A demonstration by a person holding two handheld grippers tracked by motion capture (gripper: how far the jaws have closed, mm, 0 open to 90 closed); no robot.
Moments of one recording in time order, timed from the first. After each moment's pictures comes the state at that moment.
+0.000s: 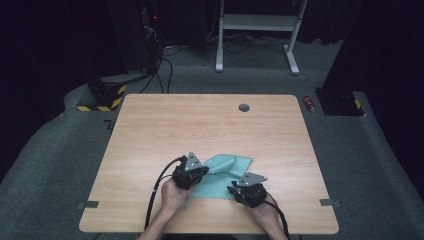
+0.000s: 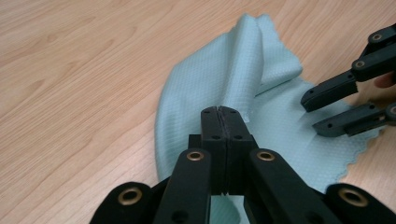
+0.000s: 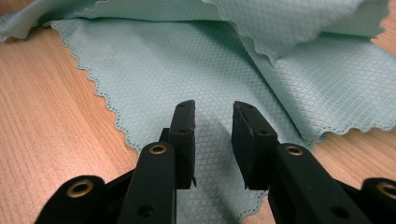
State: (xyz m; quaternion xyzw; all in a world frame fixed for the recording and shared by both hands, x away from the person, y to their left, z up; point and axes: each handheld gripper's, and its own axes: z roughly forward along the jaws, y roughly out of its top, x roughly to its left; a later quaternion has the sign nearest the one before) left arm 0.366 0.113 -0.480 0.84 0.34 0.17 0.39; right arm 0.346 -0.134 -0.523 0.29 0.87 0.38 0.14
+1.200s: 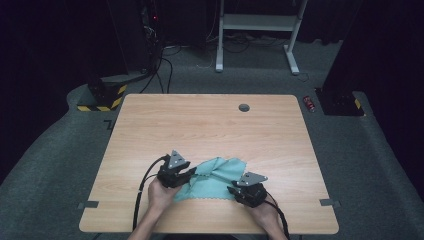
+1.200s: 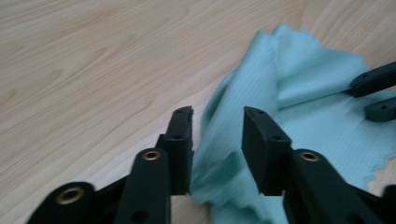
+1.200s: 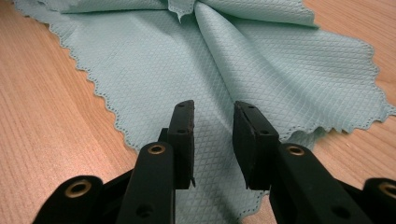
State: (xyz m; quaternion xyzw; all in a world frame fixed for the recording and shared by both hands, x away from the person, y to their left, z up) left arm 0.371 0.141 -0.480 0.82 0.38 0.18 0.38; right arm 0.347 -0.135 -0.523 0.29 0.87 0.38 0.14
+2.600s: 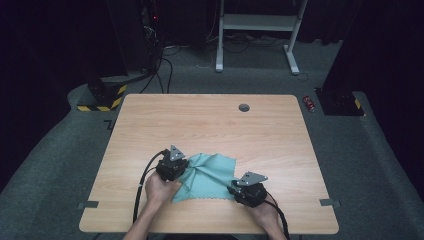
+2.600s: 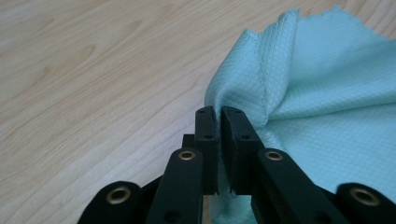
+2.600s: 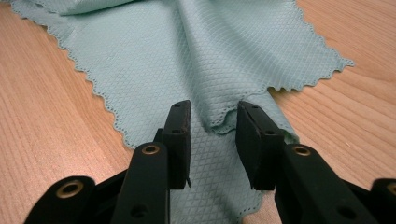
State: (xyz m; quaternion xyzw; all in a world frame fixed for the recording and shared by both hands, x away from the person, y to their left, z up) left arm 0.393 0.164 -0.496 0.82 0.42 0.20 0.33; right arm 0.347 -0.135 -0.523 0.29 0.87 0.38 0.14
